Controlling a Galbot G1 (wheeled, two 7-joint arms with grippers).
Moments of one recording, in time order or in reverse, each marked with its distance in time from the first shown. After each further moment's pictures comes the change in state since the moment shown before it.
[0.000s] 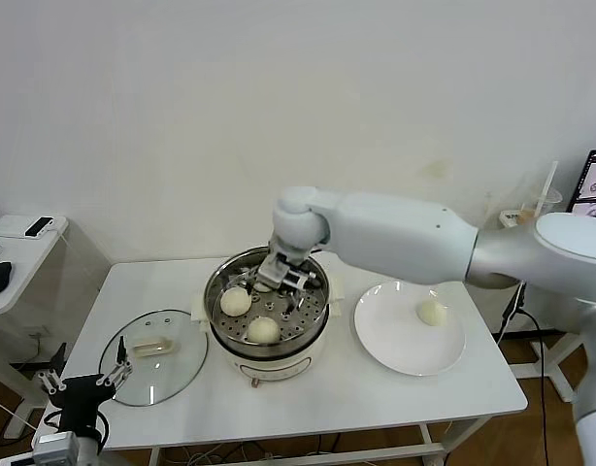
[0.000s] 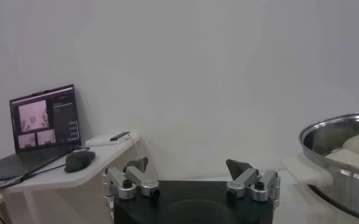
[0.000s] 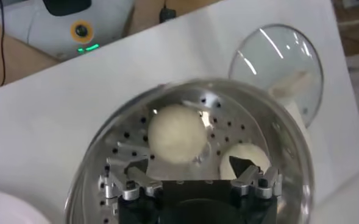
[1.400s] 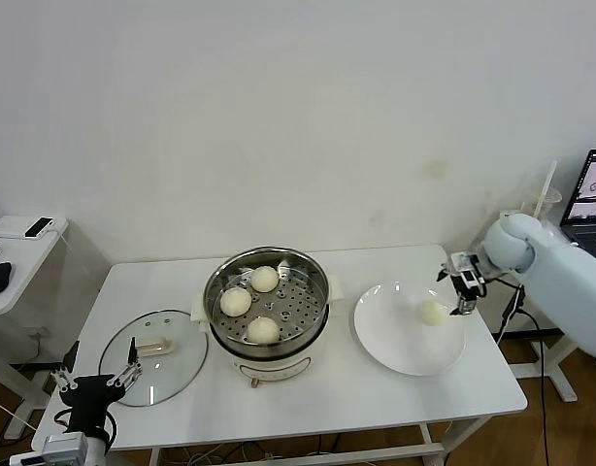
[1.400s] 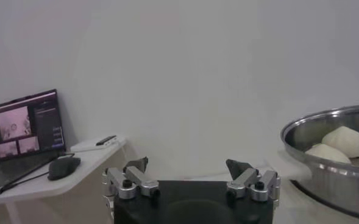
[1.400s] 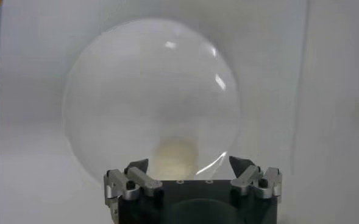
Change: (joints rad) left arm 0.009 0.028 0.029 -0.001 0.007 0.002 0.009; right arm -0.558 -0.547 0.584 -0.165 -0.336 -0.170 -0.019
